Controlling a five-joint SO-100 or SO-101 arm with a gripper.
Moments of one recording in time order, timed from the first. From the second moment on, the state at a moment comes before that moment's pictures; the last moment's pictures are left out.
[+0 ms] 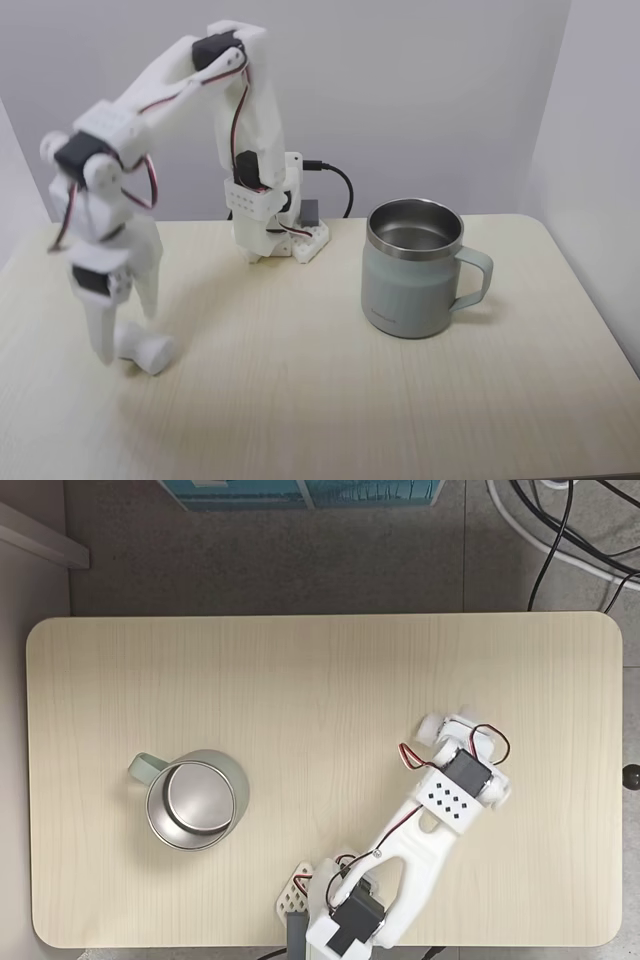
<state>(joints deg) 35.3 95.5 73.0 72.2 -12.0</state>
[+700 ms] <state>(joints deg) 35.9 100.0 73.0 69.7 -13.9</state>
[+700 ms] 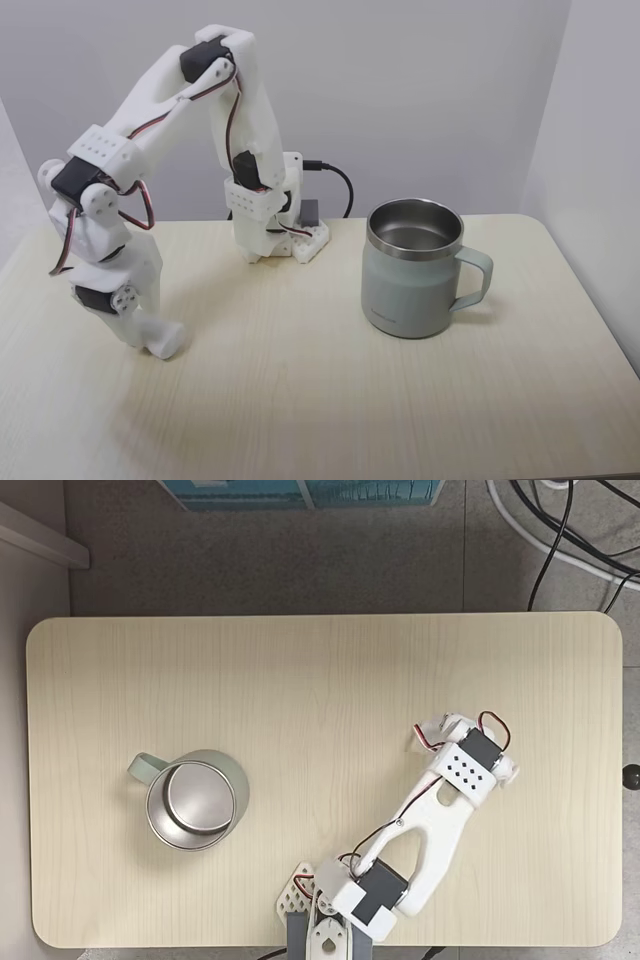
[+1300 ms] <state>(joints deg) 35.1 83.0 90.5 96.3 -10.8</state>
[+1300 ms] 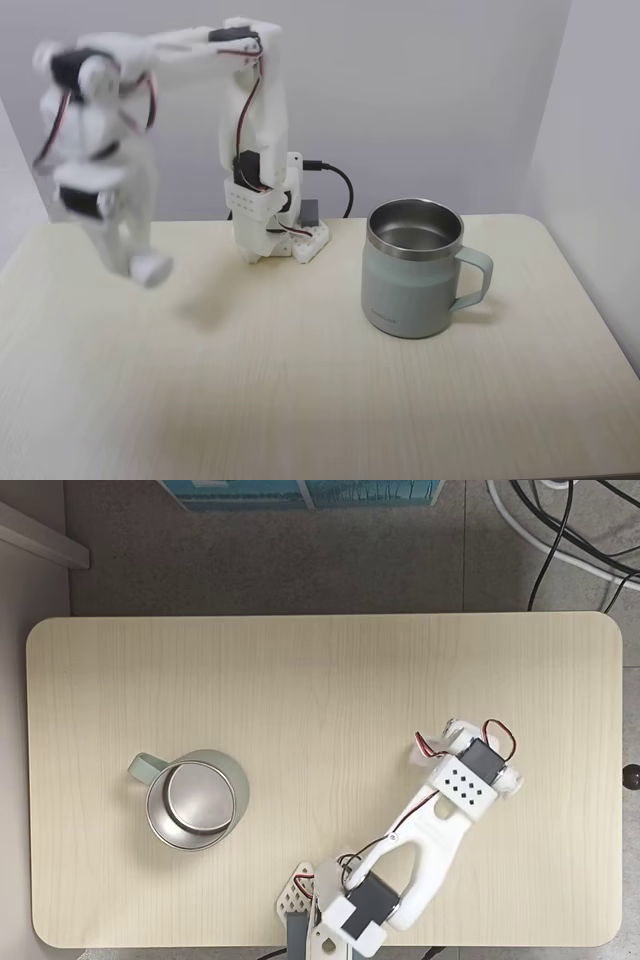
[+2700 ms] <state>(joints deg) -44.6 52.0 85.6 102.0 -7.7</state>
